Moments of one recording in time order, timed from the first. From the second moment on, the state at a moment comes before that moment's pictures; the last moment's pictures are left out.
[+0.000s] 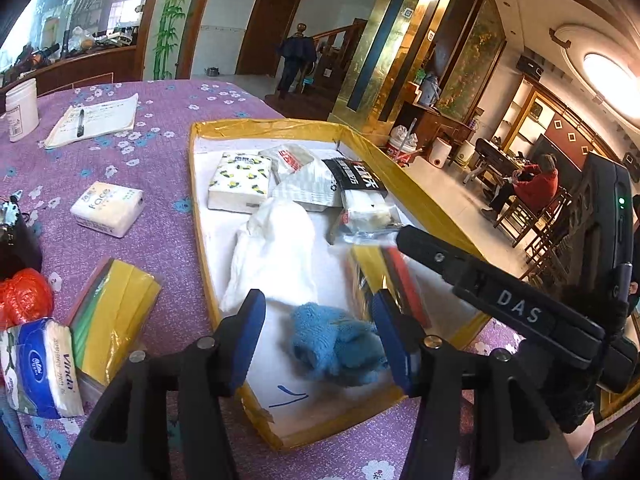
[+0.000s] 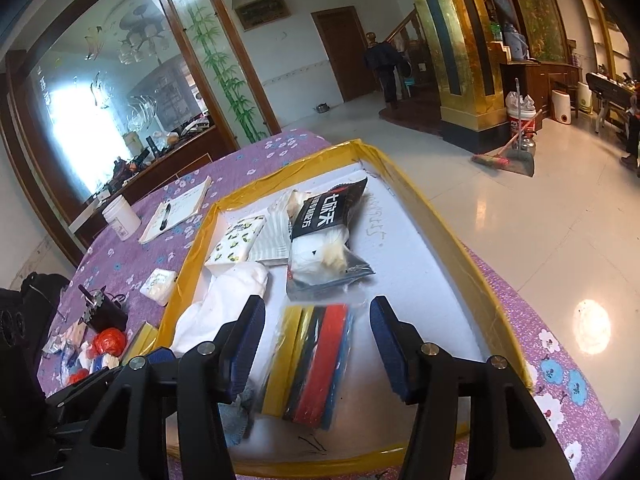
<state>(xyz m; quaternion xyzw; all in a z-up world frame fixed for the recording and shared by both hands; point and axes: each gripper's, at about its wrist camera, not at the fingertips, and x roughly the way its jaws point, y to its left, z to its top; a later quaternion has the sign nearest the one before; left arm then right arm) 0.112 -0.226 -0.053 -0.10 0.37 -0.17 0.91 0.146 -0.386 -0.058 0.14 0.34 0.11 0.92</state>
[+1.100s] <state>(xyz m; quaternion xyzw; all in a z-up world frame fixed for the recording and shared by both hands) 0.005 -0.025 -0.012 -0.18 0.34 0.03 0.92 0.089 -0.290 -0.026 0.06 0.31 0.25 0.92</state>
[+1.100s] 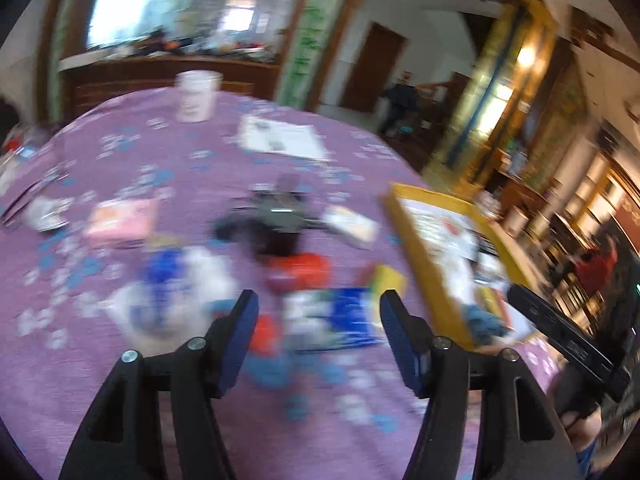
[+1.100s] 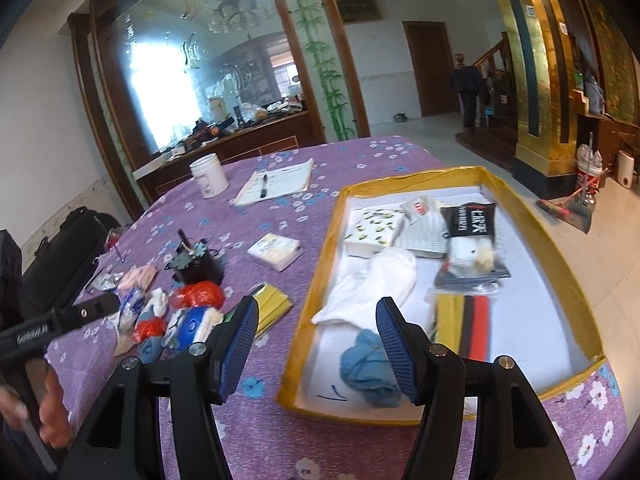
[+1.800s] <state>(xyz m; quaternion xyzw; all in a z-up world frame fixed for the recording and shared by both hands) 0.038 0.063 -0.060 -0.24 0.36 0.12 0.89 0.068 -0.203 -0.026 0.01 0.35 0.41 0.84</state>
